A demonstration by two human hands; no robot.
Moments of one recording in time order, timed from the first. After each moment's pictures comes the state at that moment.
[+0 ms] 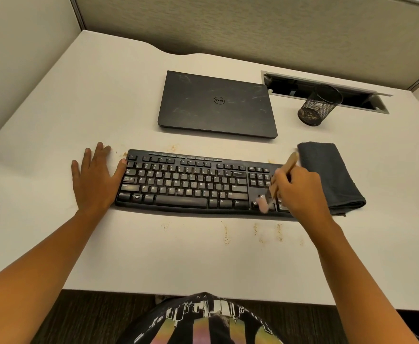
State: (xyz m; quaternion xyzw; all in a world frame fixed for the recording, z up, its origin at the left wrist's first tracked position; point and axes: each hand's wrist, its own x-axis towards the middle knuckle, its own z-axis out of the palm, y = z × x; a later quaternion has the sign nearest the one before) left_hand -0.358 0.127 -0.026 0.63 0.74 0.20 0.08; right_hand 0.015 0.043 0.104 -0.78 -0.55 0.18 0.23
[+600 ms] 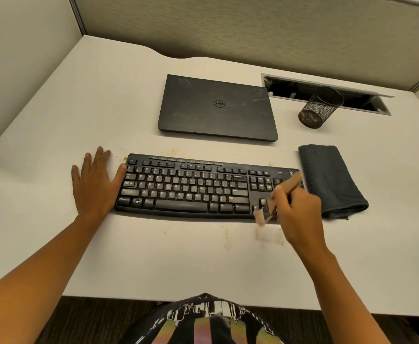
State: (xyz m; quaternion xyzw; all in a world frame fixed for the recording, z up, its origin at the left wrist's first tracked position) left_hand -0.358 0.127 -0.026 0.63 0.74 0.21 0.08; right_hand 0.006 0.011 0.083 -0.74 -0.54 0.18 0.35
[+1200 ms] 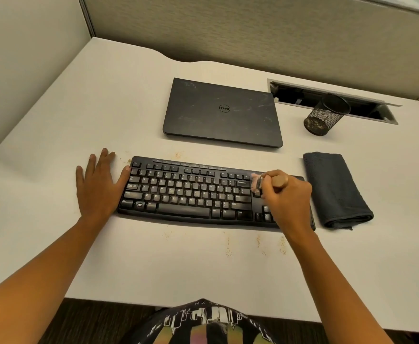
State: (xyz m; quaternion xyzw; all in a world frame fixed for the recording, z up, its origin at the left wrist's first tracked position) left_hand -0.357 0.126 -0.025 0.63 0.74 0.21 0.08; right_hand 0.005 0.058 0.072 -0.66 -0.63 0.07 0.40
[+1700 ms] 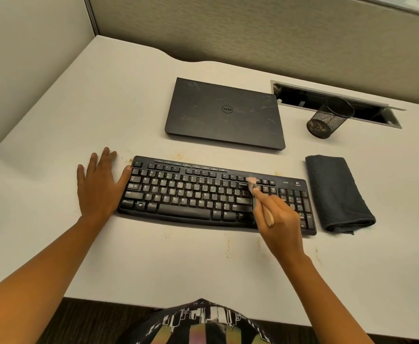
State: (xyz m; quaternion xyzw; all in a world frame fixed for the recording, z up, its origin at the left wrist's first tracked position) left_hand -0.356 0.127 -0.025 0.63 0.75 0.21 0.08; right_hand 0.003 0.029 0.032 -0.59 -0.73 0.00 0.35
